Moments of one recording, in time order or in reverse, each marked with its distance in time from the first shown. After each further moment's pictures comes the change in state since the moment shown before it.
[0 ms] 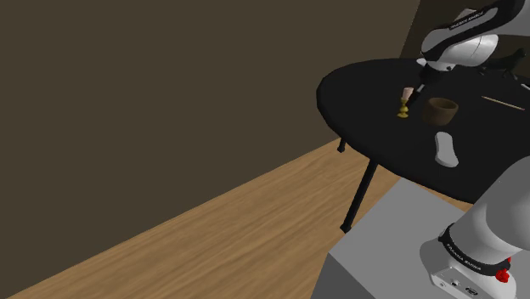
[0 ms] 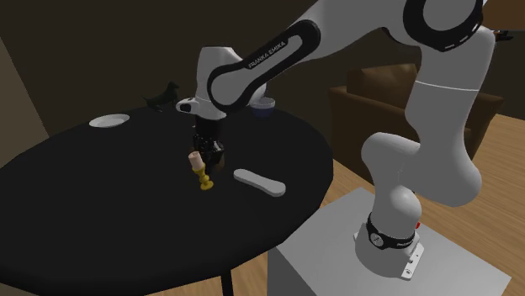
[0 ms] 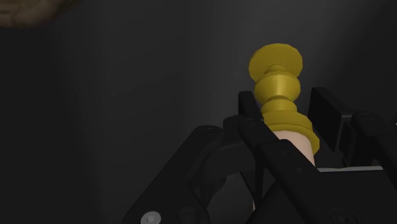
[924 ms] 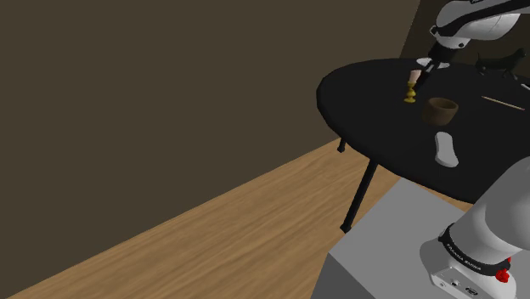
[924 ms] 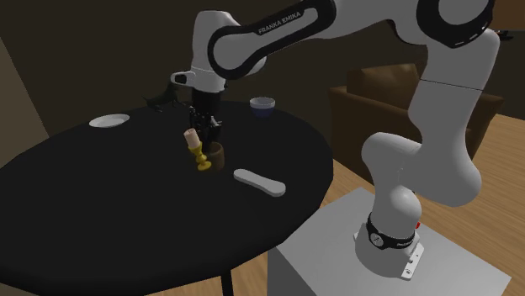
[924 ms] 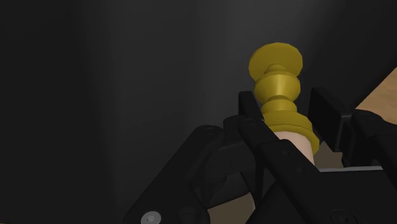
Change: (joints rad) arm -0.014 -0.097 0.040 0.117 -0.096 -0.184 0.087
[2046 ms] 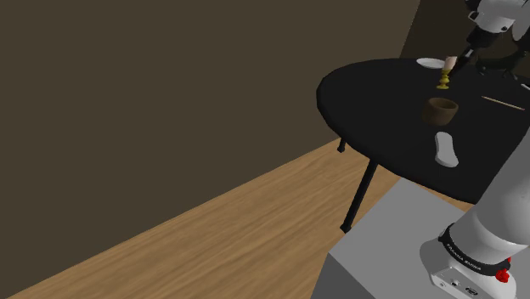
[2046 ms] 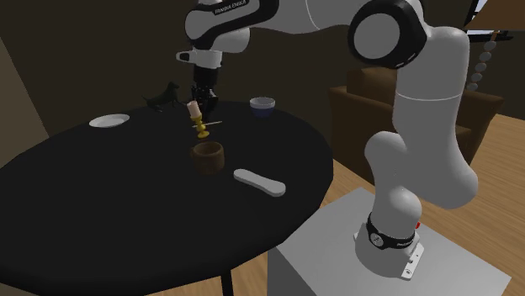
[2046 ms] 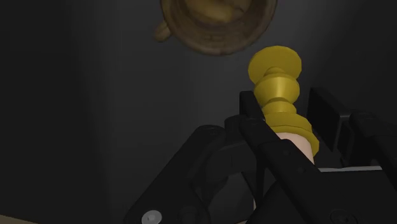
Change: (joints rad) arm -0.173 0.395 -0.190 0.410 0.373 -0.226 -0.455
